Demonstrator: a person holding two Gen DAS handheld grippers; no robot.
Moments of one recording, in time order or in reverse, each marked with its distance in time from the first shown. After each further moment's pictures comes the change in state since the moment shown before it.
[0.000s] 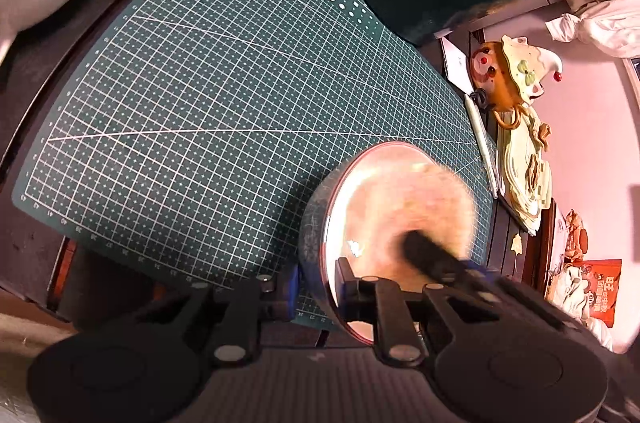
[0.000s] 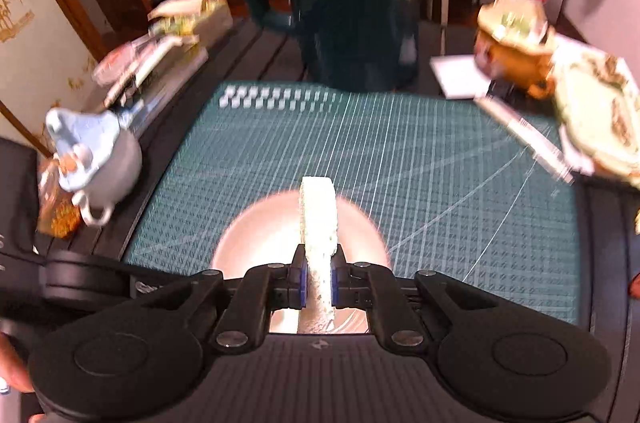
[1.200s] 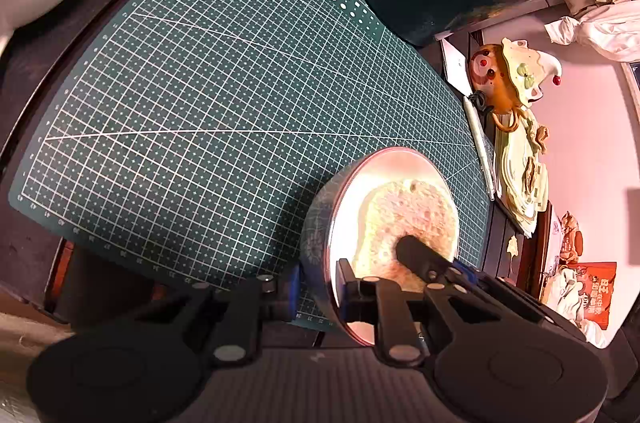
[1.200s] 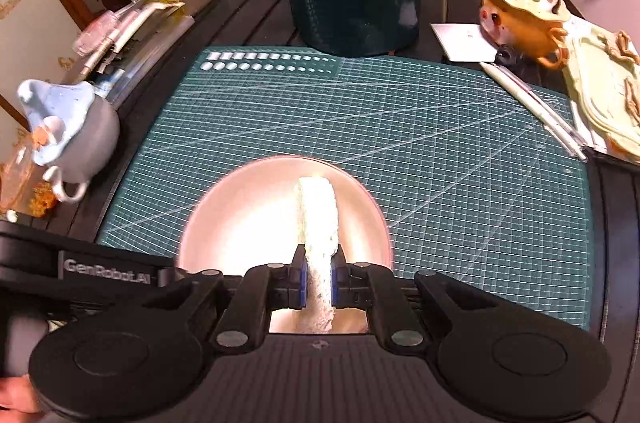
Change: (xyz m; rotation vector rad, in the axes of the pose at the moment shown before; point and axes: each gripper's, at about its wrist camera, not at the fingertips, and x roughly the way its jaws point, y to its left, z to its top) left arm 0.002 0.000 0.002 0.000 0.006 -0.016; right arm 0.009 -0.003 -0.003 -0.040 0.027 -0.102
